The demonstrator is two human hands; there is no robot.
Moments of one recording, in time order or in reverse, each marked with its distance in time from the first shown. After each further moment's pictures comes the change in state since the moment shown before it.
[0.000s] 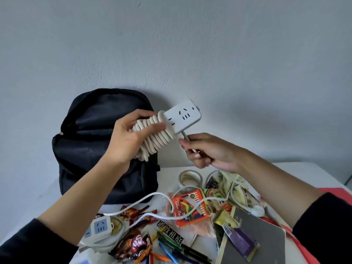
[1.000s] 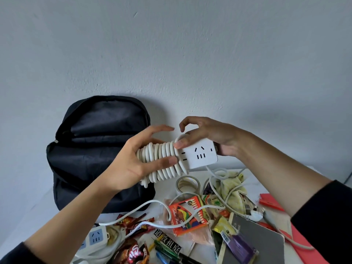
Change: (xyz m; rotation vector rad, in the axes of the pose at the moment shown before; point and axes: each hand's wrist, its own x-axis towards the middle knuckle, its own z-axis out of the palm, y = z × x) left_hand -0.017 -0.003 -0.001 0.204 -0.418 0.154; right_hand -0.010 -0.062 -0.001 -0.173 0.063 -0.014
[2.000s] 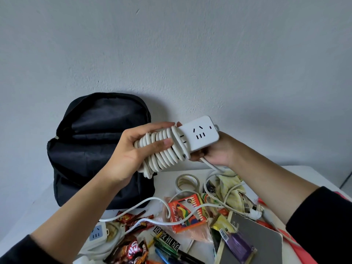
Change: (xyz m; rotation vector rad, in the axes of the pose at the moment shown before) left_hand 0.004 0.006 0.005 -0.301 0.134 -0.019; right_hand 0.019 0.040 0.006 0.644 0.081 0.054
